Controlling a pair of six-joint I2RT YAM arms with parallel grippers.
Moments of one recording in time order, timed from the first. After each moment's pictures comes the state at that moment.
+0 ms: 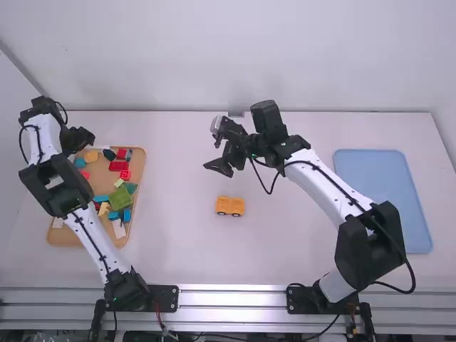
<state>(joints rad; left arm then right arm) 0.60 2.45 2.30 -1.19 -0.02 -0.44 0.49 1.68 1.33 -0.32 -0.79 -0.52</state>
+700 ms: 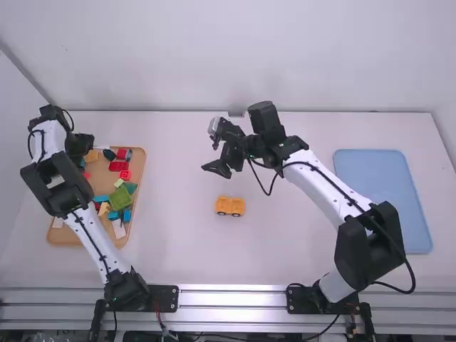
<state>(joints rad) 0.60 2.45 2.17 -1.08 -0.02 -0.92 0.50 1.68 1.33 -0.32 -0.79 -0.52</state>
